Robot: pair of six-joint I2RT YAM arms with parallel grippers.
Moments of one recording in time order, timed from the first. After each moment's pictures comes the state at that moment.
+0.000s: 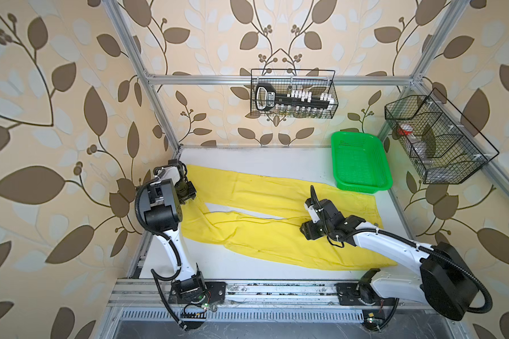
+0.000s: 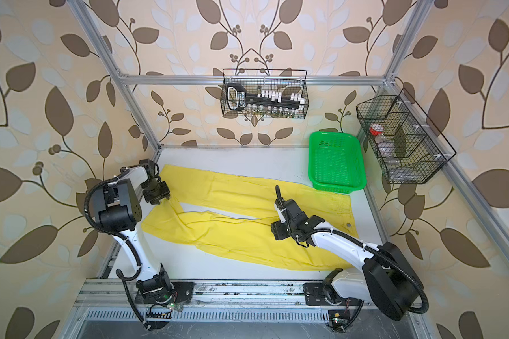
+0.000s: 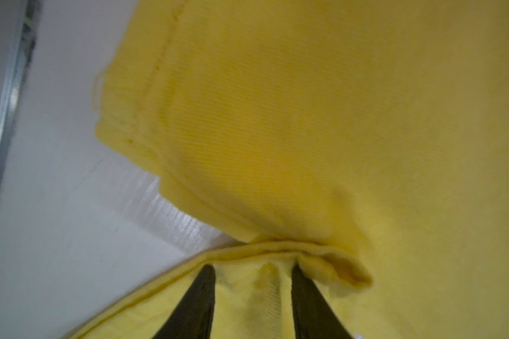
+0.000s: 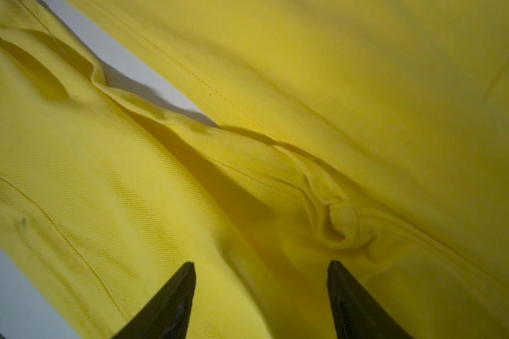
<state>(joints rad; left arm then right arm) 0.33 2.04 1.46 -0.85 0.01 -0.31 0.63 1.28 0.63 -0.37 0.01 0.25</state>
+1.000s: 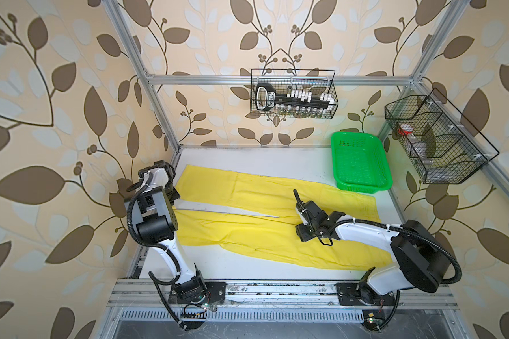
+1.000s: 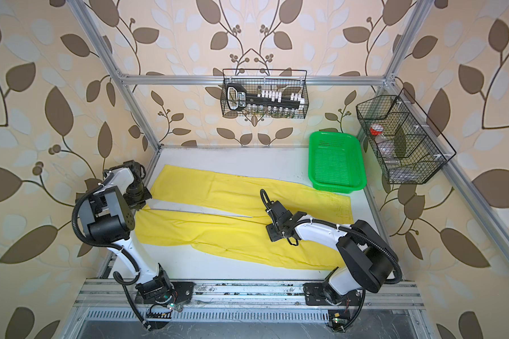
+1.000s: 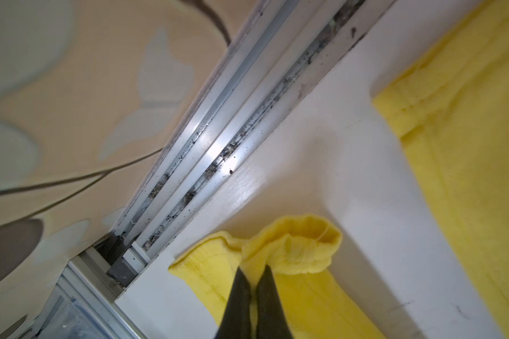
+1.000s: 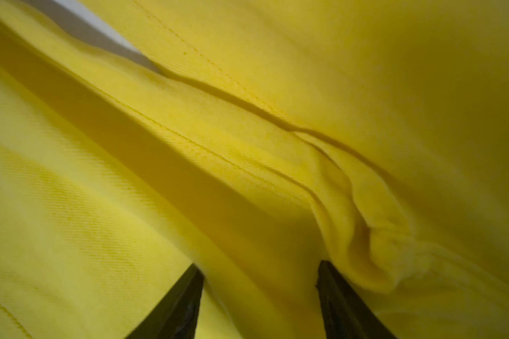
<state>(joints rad) 0.43 1.89 1.43 -1.03 -0.32 -0.35 0.69 1.49 0.72 -0.39 0.12 0.28</state>
